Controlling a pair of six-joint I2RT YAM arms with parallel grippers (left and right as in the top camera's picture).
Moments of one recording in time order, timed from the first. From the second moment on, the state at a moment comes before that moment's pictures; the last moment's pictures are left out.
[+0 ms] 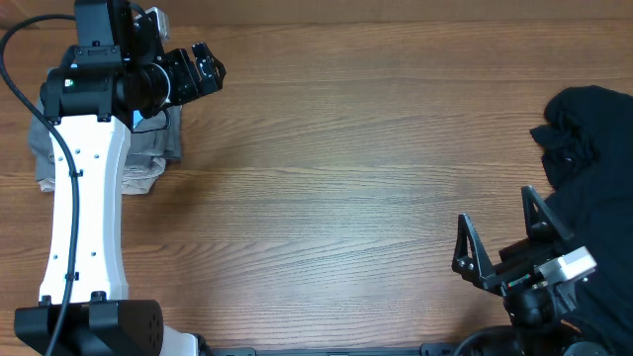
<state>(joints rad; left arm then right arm) 0.06 1.67 1.79 -1.03 0.33 -0.34 0.12 0.01 0.31 0.13 -0.23 0.20</state>
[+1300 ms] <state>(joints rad) 0.06 1.67 1.79 -1.03 0.33 -0.34 0.12 0.01 0.02 -0.02 -0.15 0.17</state>
